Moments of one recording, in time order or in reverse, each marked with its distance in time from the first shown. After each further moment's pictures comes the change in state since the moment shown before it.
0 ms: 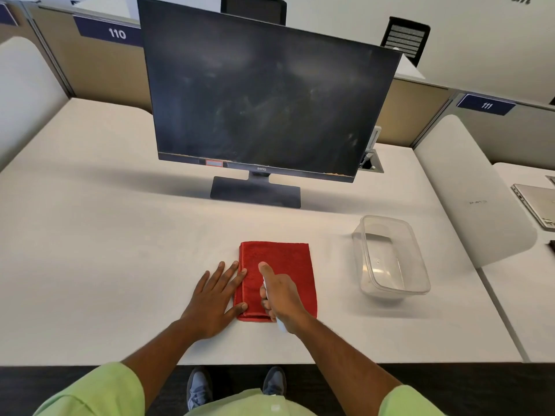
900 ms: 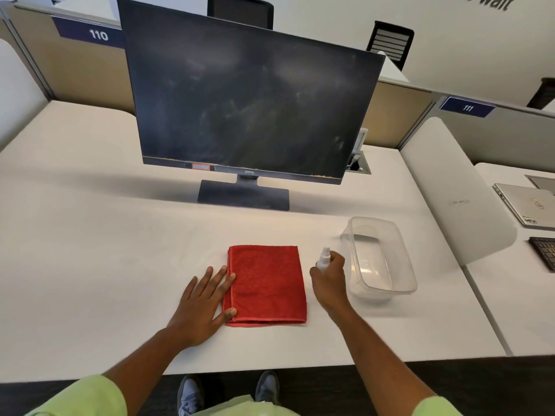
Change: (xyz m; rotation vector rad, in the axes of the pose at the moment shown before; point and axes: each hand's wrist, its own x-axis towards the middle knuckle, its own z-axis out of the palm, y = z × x) left_hand -0.001 0.001 -0.001 -0.013 -0.012 0.001; right_hand 0.024 0.011 -0.106 -0.047 0.461 -0.202
